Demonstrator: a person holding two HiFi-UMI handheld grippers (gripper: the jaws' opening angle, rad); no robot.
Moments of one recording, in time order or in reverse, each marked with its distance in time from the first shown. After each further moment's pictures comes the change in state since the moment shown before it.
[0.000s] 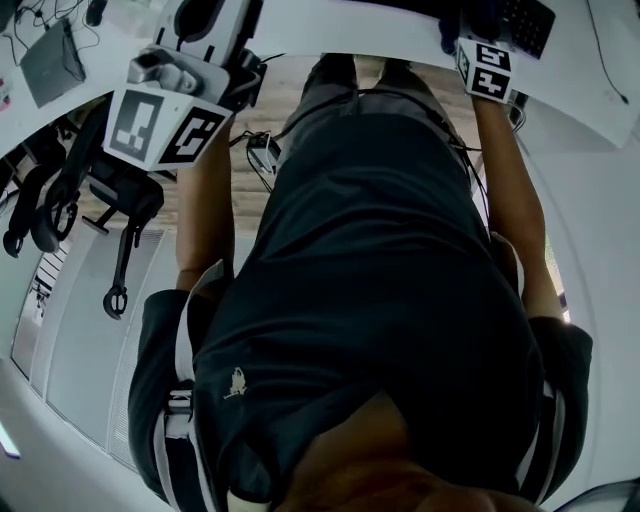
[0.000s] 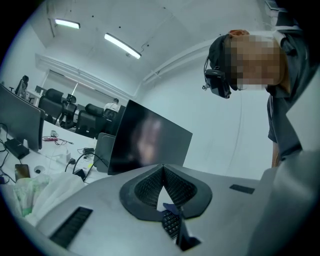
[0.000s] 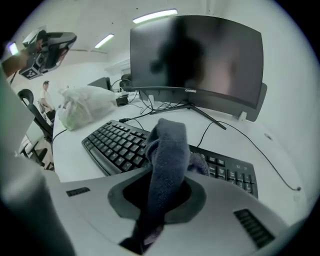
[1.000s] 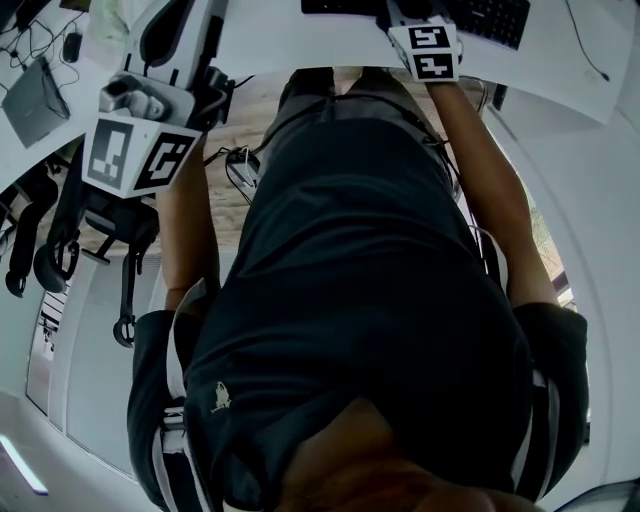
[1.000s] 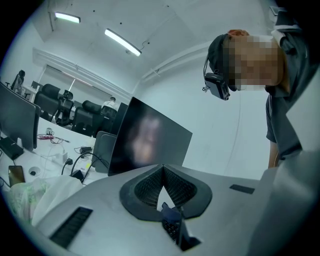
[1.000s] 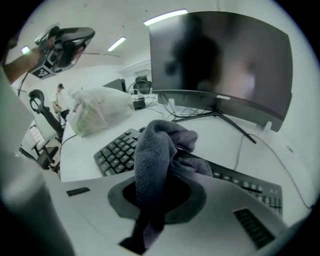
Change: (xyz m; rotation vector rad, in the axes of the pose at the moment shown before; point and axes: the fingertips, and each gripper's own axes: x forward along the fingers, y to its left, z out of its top) left arm 0.005 0.026 0.008 -0.016 0.016 -0.044; right arm 0.027 0.077 0.050 -0.069 -0.028 0.136
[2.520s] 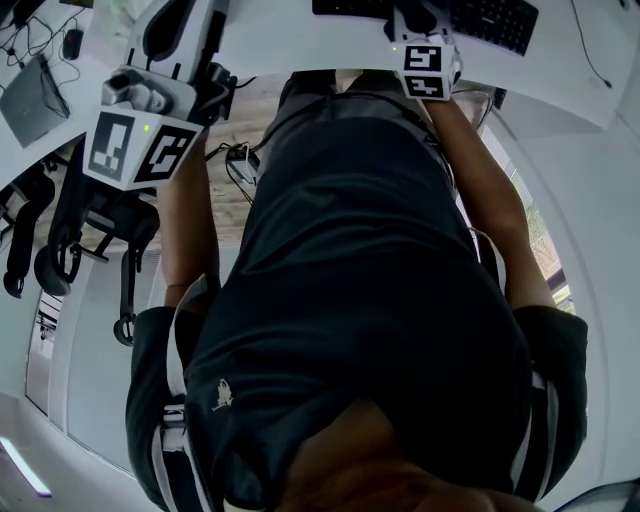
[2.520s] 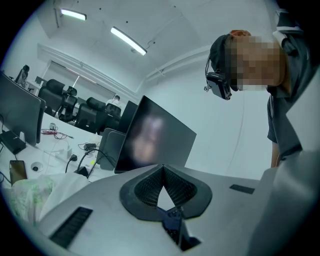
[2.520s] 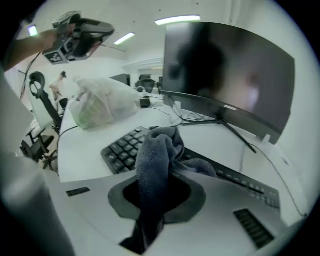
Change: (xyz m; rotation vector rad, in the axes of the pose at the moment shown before) left arm -0.006 0.031 -0.005 -0.040 0.005 0.007; right arm -0.005 0.019 -0.001 -0.092 -0.007 -0.104
